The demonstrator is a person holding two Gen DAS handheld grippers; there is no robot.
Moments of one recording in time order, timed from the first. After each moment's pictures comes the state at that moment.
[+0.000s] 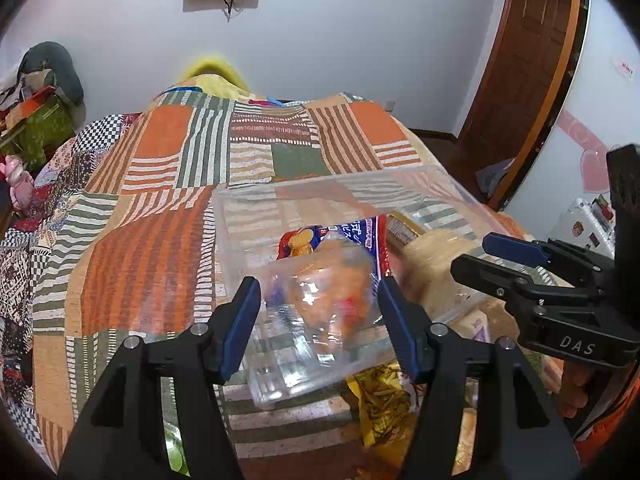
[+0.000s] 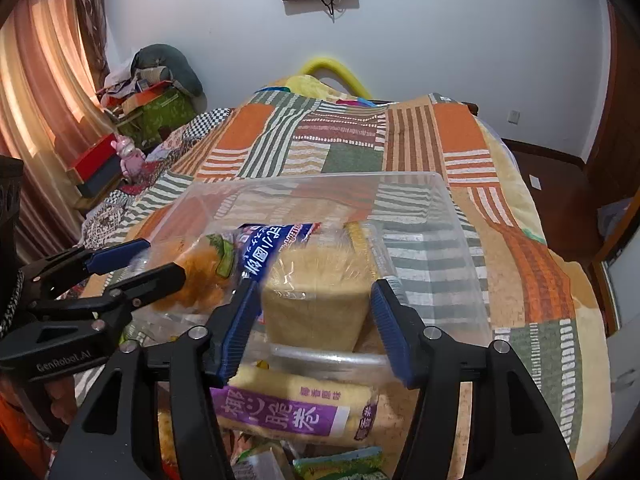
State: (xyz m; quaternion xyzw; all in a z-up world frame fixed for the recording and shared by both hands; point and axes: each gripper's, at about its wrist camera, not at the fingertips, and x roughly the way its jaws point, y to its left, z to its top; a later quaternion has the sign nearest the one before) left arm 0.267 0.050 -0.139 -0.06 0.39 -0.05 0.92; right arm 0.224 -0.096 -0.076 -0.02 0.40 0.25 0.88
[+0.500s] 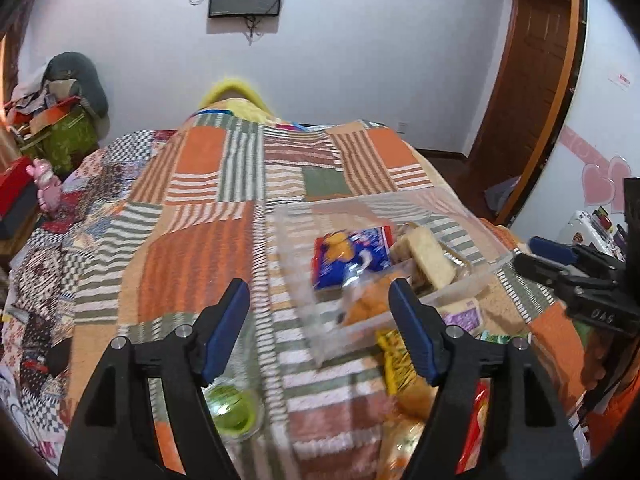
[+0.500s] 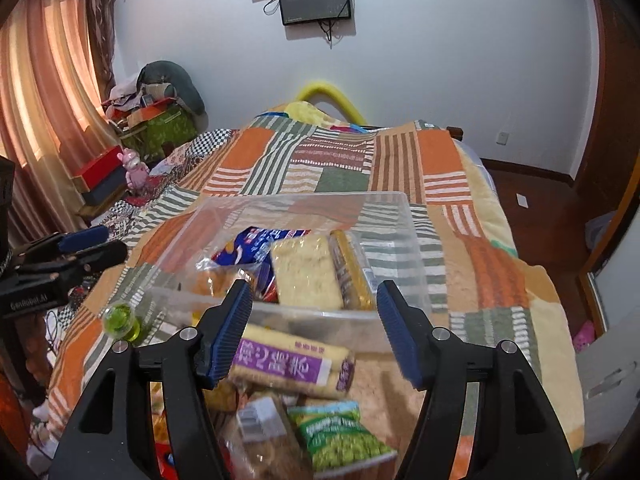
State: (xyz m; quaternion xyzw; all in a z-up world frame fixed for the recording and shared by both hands) left arm 0.203 0.089 -0.099 -0.06 0.36 -0.02 0.93; right arm 0.188 -0.123 -0.046 -0.03 0.37 0.24 0.90
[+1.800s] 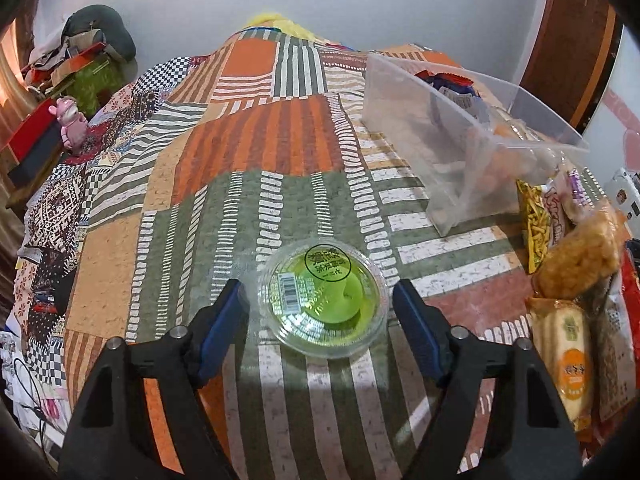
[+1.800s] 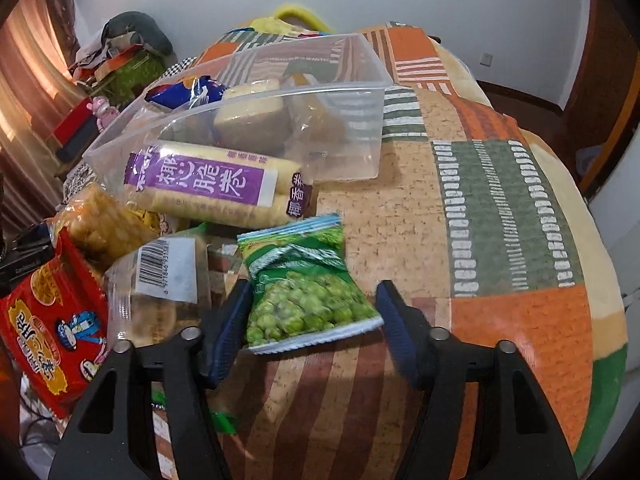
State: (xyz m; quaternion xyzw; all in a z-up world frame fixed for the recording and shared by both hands) left arm 0.178 0.141 -0.220 -0.05 0.45 0.03 0.89; right arm 0.169 -0.150 -0.132 -0.04 0.49 0.20 0.85
